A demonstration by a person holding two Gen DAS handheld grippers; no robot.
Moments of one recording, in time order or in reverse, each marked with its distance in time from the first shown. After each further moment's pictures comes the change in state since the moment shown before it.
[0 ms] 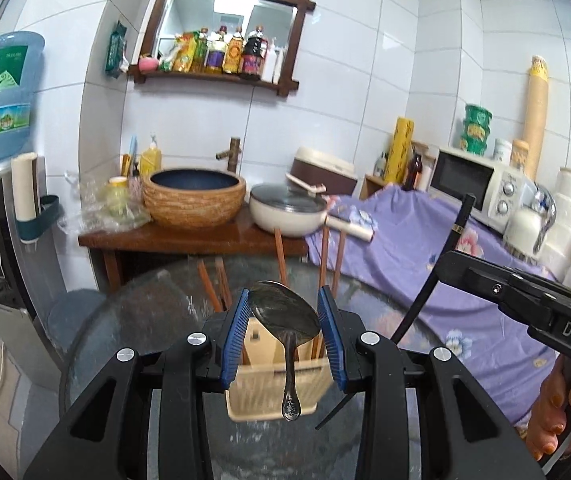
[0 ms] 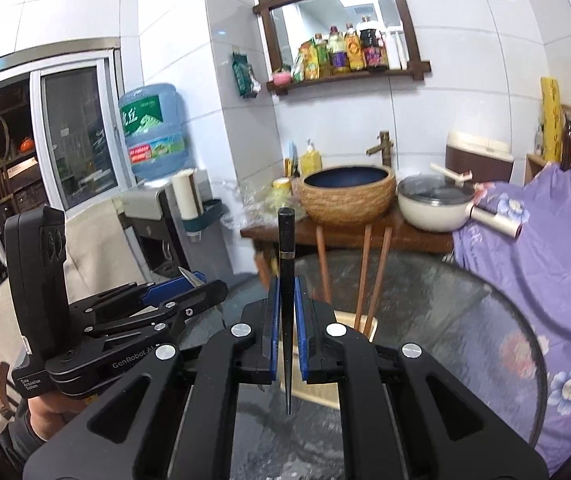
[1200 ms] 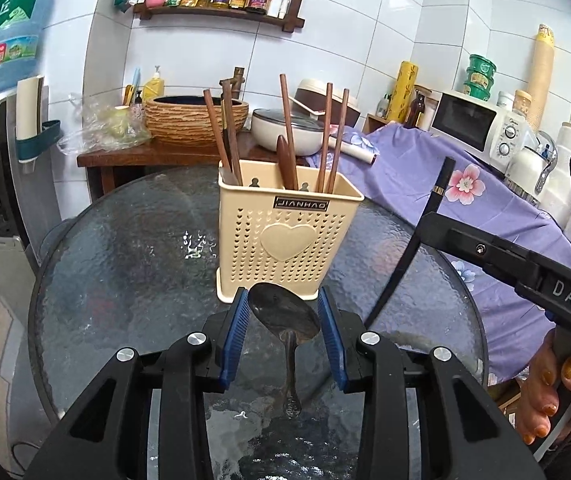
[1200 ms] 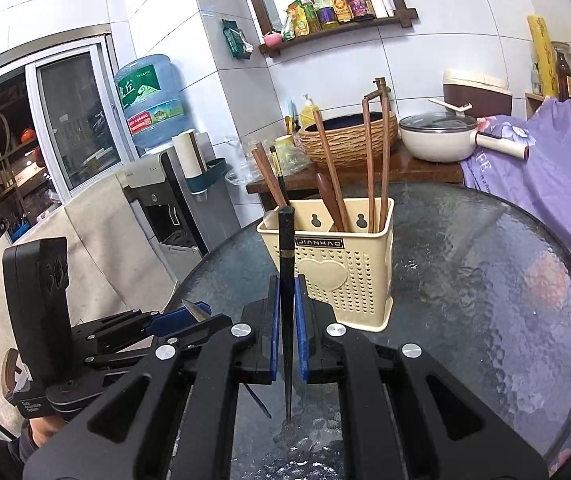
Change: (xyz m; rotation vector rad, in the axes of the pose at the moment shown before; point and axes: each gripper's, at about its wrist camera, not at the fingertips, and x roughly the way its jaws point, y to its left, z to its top) left arm 0.000 -0.001 -0.133 -0.022 0.184 -0.004; right arm 0.010 -0.004 -0.130 0.093 0.095 0.048
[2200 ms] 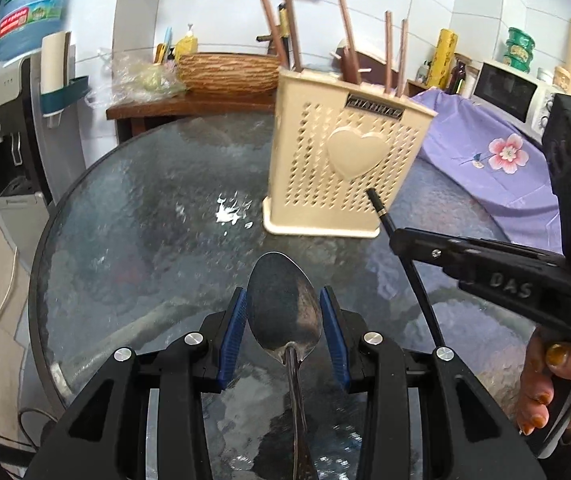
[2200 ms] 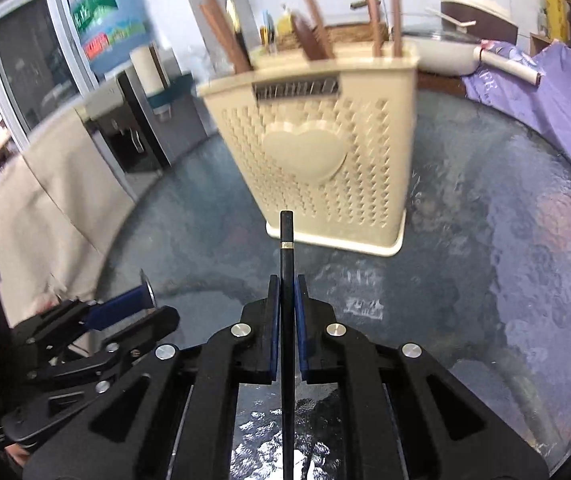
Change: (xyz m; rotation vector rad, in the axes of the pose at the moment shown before) left arm 0.037 0.029 -0.051 -0.041 0.114 0.115; right arm 0.090 -0.023 -0.053 0.050 0.254 -0.060
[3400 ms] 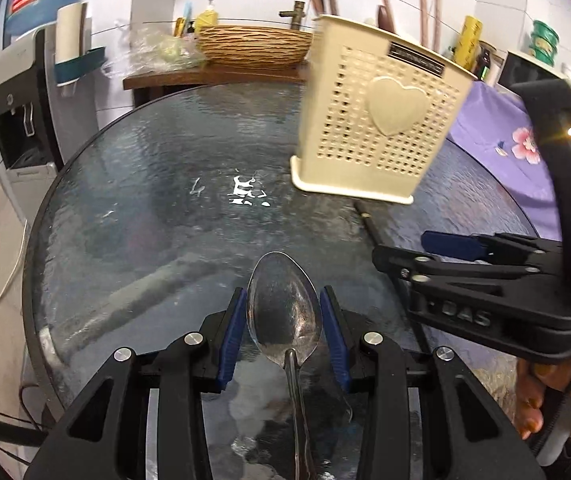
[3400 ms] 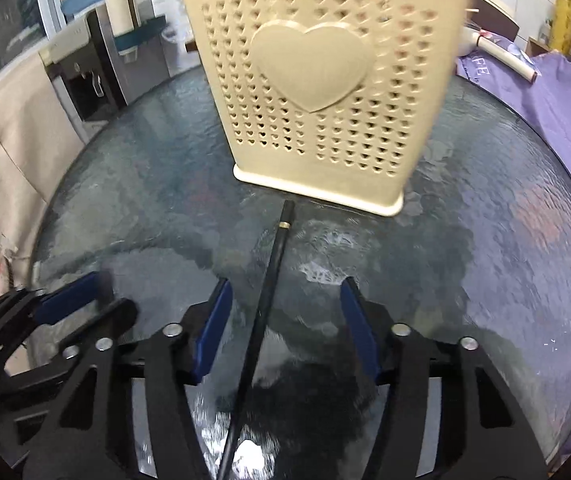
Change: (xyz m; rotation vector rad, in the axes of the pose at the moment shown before) left arm 0.025 0.017 -0.025 -0.055 0.078 0.069; right arm 0.083 0.024 -0.018 -0.108 0.212 -0.231
